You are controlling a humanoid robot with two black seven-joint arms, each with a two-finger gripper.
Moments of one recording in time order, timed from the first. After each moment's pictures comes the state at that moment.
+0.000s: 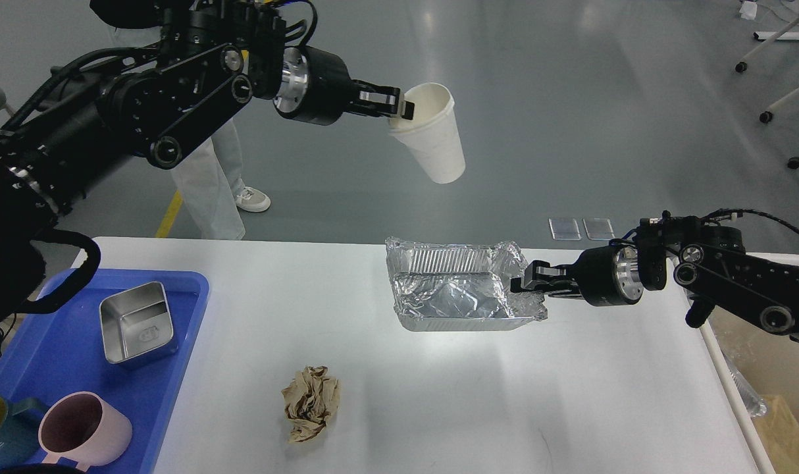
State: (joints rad) left arm -1.50 0.11 -0.31 -0.66 1.39 -0.71 -0.28; right arm 0.93 -0.59 0.26 1.15 -1.02 0.56 0.10
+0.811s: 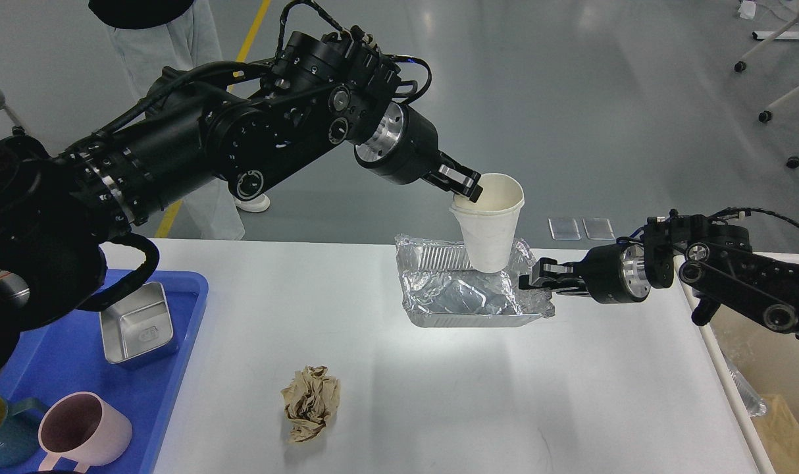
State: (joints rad) left arm -1.54 -0.03 -0.16 -0.71 1.40 -0.82 -0.27; right arm 0.94 -0.60 0.26 1.12 -1.03 0.56 0.10
